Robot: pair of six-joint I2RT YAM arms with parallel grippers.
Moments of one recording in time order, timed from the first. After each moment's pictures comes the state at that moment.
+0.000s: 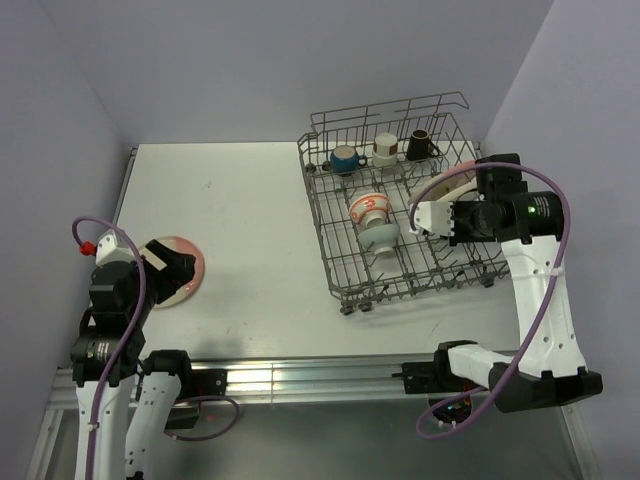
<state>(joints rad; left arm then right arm) -0.01 0.41 0.81 -0.84 -0.01 -0.65 0.06 1.14 1.58 -1.46 -0.06 -1.51</state>
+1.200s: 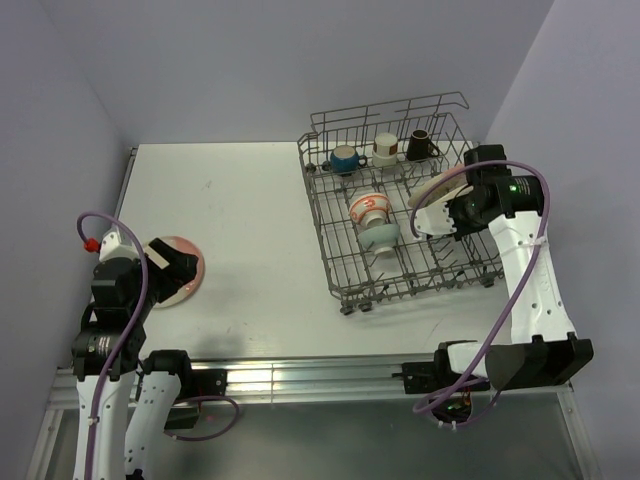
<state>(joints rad) -0.01 0.44 0.81 -0.83 0.01 -0.64 0.04 1.26 1.52 -1.39 0.10 -1.81</state>
